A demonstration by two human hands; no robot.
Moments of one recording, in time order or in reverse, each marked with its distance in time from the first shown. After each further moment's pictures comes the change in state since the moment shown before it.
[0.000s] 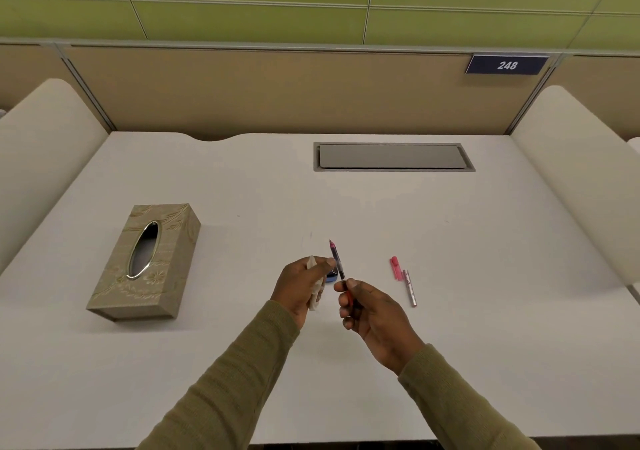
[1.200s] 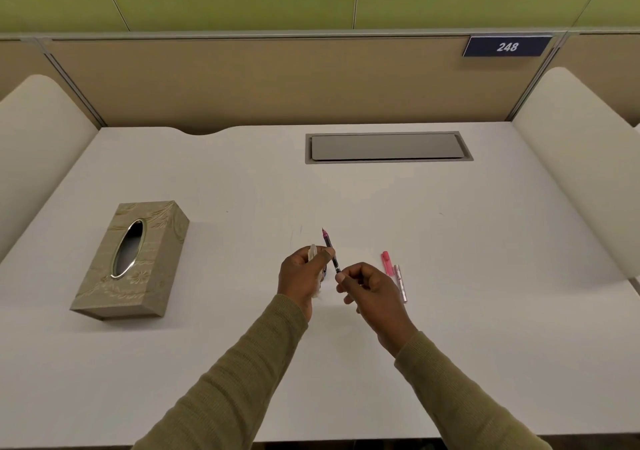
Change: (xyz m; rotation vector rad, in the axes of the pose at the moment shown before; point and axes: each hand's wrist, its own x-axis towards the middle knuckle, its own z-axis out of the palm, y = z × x) left_hand 0.015 -0.010 0.041 0.019 0.188 0.060; right_hand 0.015 -0.013 -0.026 -0.493 0.218 -0.224
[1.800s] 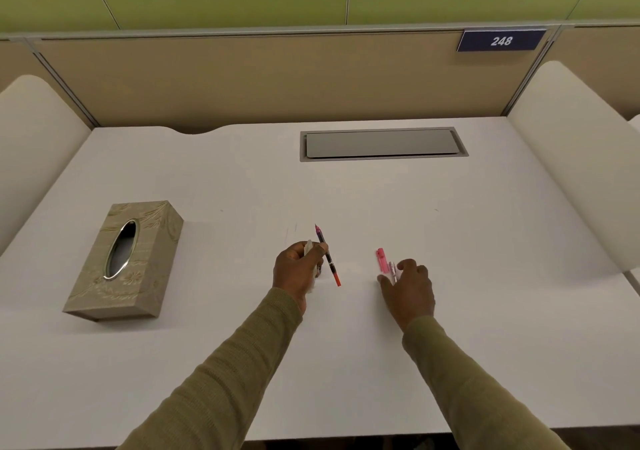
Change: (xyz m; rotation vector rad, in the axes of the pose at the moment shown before) left_hand 0.005 0.006 0.004 0.021 0.005 -0.010; right_hand 0.050 0.066 -0.053 -0.655 0.370 0.127
